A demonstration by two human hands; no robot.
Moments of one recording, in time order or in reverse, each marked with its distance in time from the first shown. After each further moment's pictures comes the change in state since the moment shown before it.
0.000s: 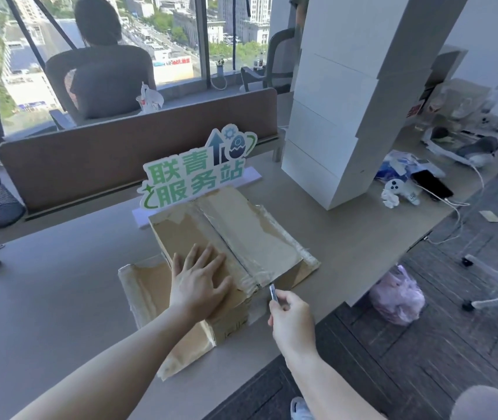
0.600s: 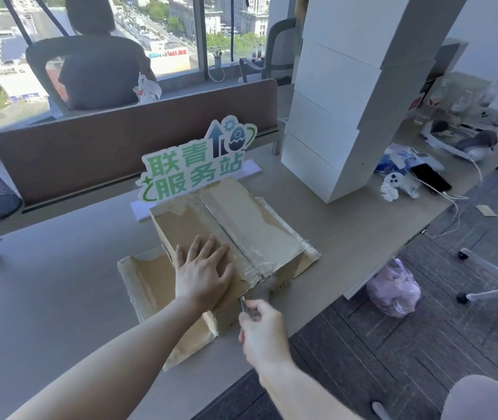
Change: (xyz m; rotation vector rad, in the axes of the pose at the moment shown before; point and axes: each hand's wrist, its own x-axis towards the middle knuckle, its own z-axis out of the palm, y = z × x) left_hand 0.004 0.005 0.008 -0.039 0.058 -0.028; right_hand -0.033 -0.001 0.036 0.116 -0.148 0.095
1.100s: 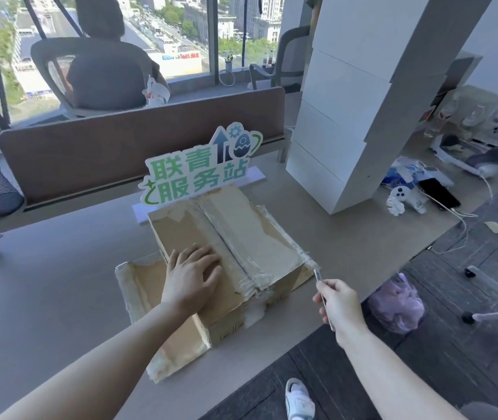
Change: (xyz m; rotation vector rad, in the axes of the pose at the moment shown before) left_hand 0.006 -0.012 -0.011 -0.152 0.024 -0.001; right_hand 0.094 -0.011 -0.128 -0.001 0.185 0.044
